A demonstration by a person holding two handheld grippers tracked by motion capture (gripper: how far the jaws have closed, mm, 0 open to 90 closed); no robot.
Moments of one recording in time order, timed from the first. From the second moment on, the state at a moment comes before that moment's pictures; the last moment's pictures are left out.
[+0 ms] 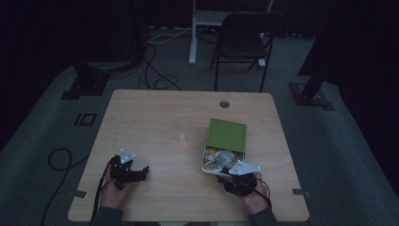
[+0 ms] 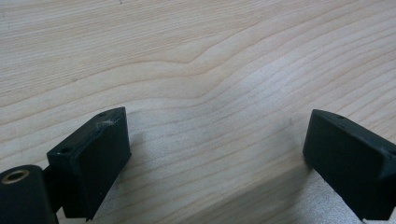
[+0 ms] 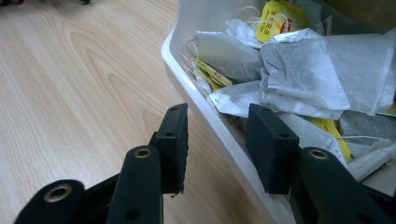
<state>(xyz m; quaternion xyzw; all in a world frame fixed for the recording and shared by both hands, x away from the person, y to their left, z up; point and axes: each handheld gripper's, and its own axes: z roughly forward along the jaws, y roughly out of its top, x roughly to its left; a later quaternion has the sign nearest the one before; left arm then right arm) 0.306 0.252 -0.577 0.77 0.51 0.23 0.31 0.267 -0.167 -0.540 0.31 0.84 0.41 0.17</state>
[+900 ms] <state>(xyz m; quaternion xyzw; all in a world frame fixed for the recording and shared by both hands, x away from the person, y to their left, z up) 0.306 0.252 -0.577 0.77 0.51 0.23 0.31 0.262 -0.142 -0.519 0.30 0.83 0.42 0.21</state>
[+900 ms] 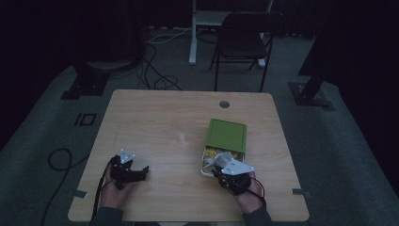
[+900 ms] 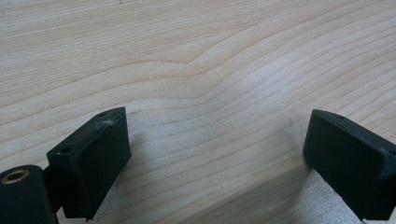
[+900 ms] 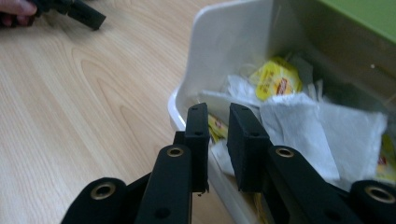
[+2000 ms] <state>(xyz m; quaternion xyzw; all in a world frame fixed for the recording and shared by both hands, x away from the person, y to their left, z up) 0.306 0.252 -0.577 0.77 0.51 0.23 0.31 0.286 -0.117 -0.527 0.29 0.84 0.38 0.24</state>
